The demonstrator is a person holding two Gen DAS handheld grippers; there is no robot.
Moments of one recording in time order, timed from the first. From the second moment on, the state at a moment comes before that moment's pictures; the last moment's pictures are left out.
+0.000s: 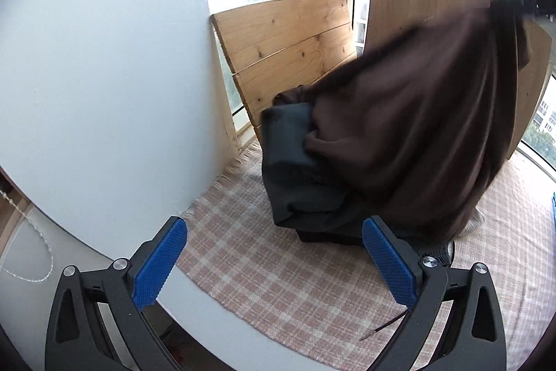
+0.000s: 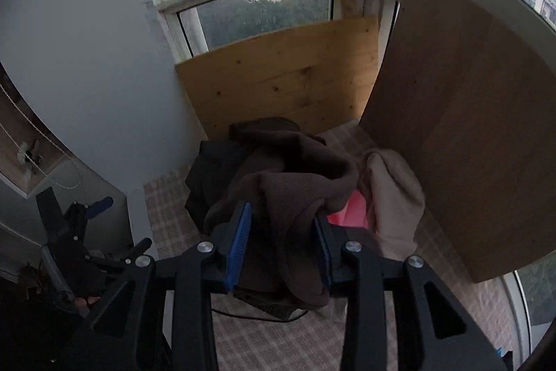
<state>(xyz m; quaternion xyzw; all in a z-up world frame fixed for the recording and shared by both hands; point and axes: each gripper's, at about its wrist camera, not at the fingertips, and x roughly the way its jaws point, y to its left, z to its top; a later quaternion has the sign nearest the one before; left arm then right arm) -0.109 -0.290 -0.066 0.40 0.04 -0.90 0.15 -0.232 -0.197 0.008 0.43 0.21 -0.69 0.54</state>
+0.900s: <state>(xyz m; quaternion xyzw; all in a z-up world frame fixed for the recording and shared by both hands) -0.287 -0.105 -0.035 0.35 -0.39 -0.81 -0.25 -0.256 0.032 -0.170 0.56 -0.07 -0.72 0.41</state>
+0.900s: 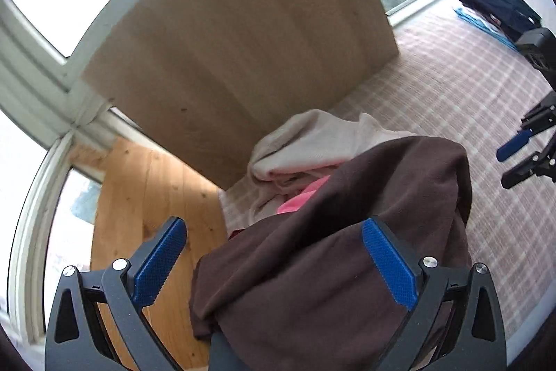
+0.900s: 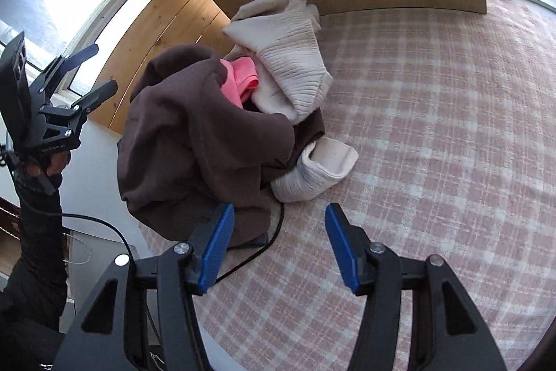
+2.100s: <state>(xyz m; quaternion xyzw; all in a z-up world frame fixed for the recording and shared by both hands) -0.254 -0.291 -0.004 0.43 -0.21 -0.88 -0.09 -0.241 -0.080 -0.173 0.51 -0.02 -0.67 0.53</state>
